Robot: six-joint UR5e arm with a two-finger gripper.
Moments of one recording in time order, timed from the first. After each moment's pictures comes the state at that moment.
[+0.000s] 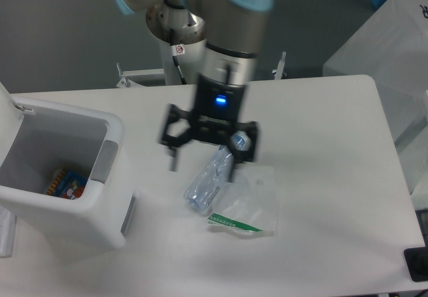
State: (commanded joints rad) arm 2.60 -1.86 -1.50 -0.95 1.10 0.66
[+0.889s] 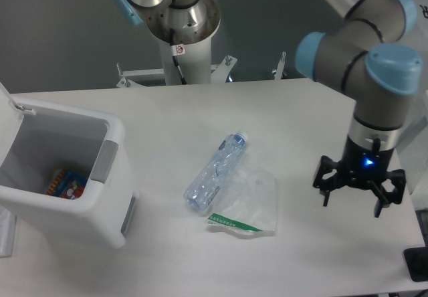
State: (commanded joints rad) arm 2.73 -2.15 -1.19 -1.15 1.44 1.26
